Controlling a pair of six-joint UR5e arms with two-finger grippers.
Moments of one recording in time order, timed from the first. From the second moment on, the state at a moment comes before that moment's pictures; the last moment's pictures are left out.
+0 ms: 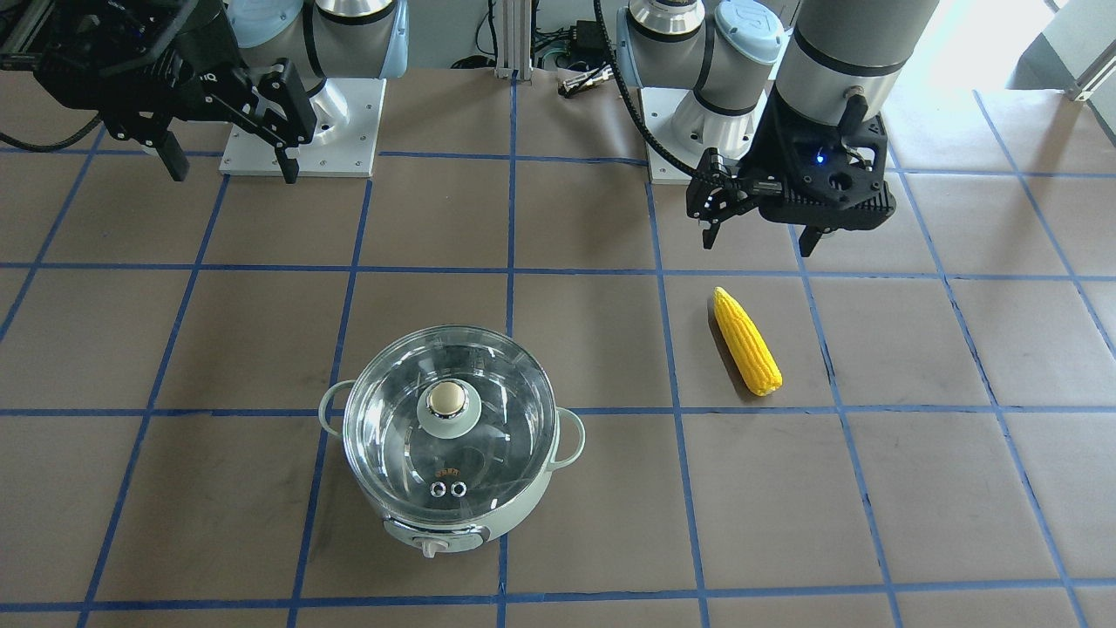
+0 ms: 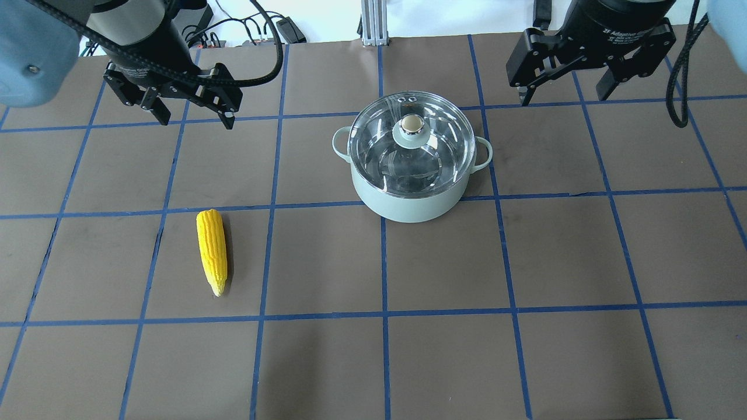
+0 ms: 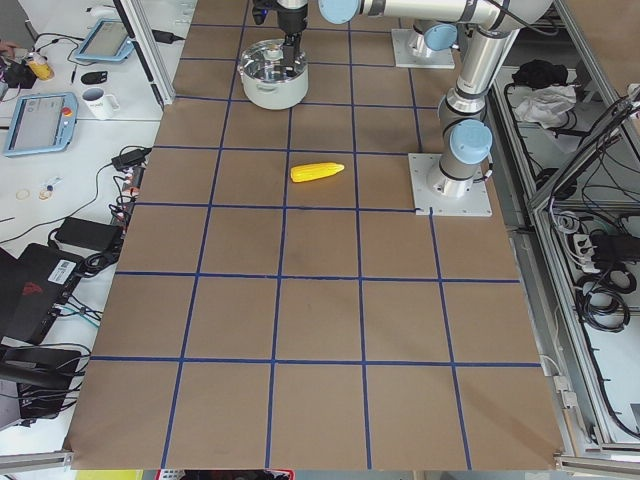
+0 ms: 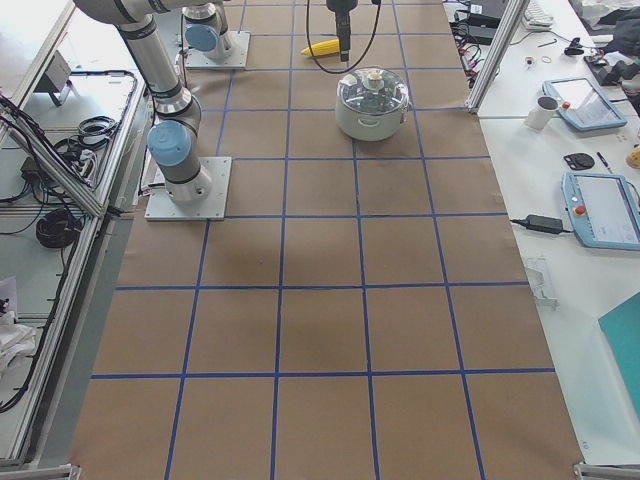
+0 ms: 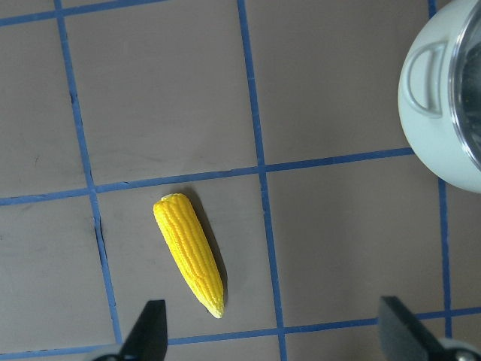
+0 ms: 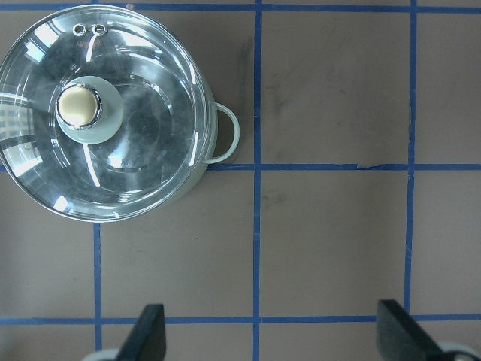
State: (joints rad) left arm -1.58 -1.62 -1.48 -1.57 1.61 0.09; right arm 1.61 -1.61 1.46 -1.52 -1.59 0.02
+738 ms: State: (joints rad) left arm -1.35 -1.72 -1.65 -1.33 1.58 0.15; right arm 1.61 -1.59 1.47 -1.49 -1.56 0.03
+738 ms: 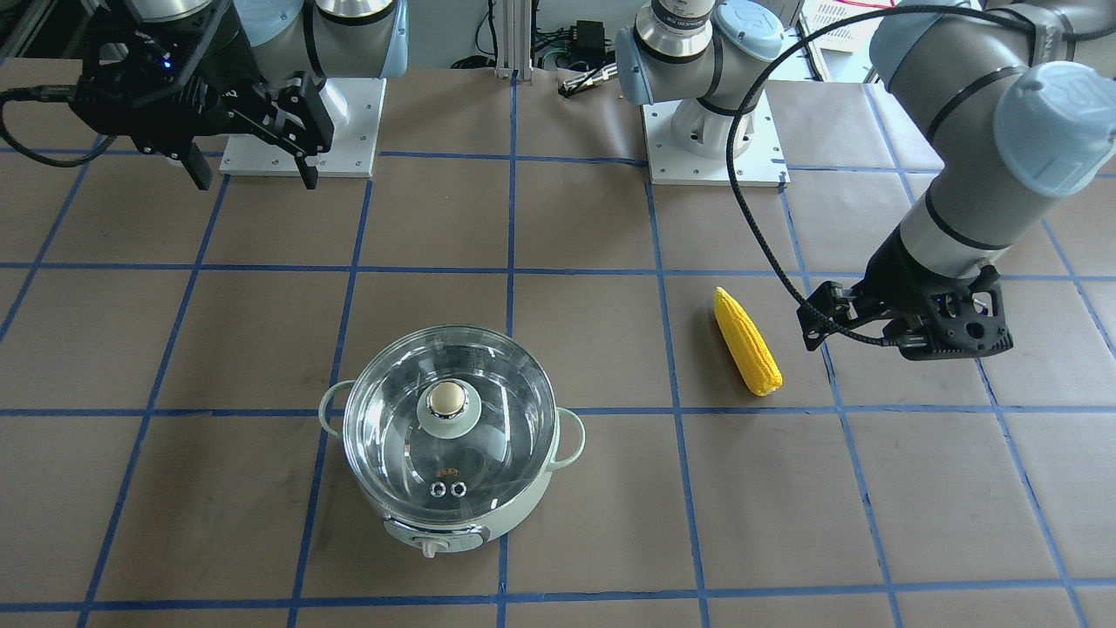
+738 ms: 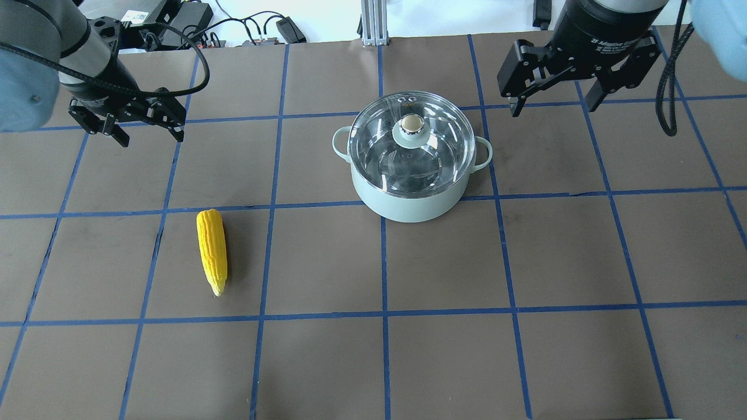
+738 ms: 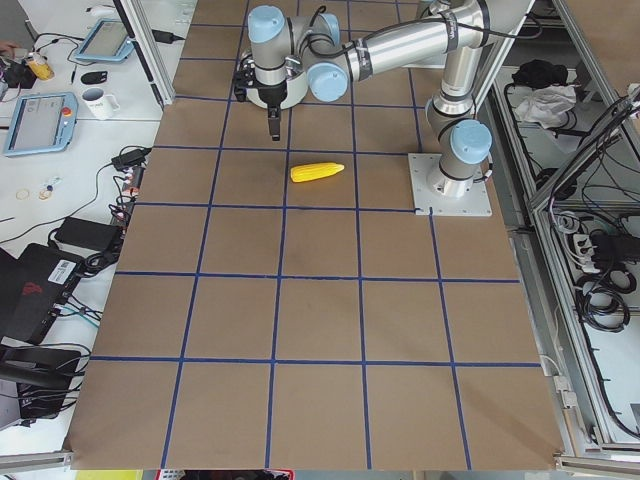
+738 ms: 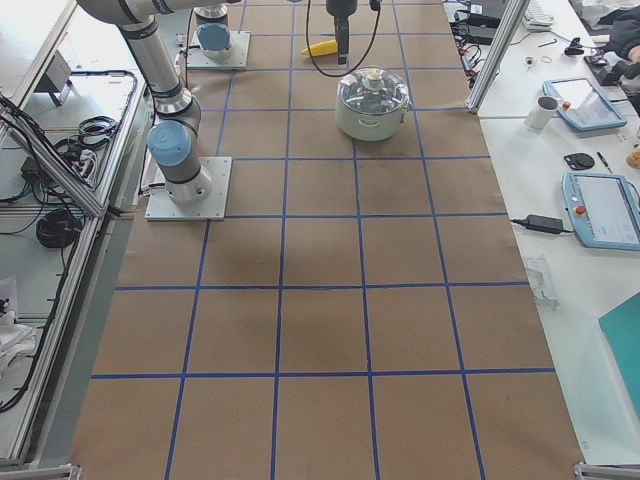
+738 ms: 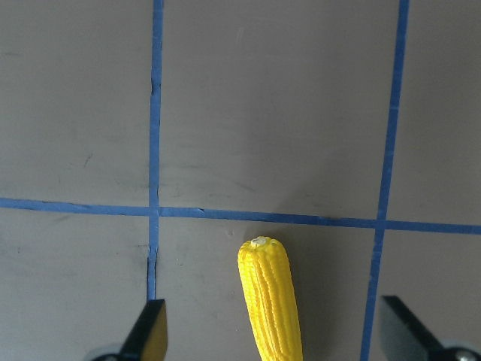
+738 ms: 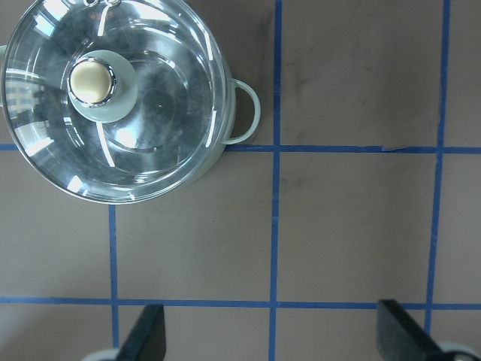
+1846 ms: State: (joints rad) left arm -1.33 -1.94 -1.95 -0.96 1.53 -0.01; right arm 1.81 -1.20 1.47 -2.04 -1.51 0.24
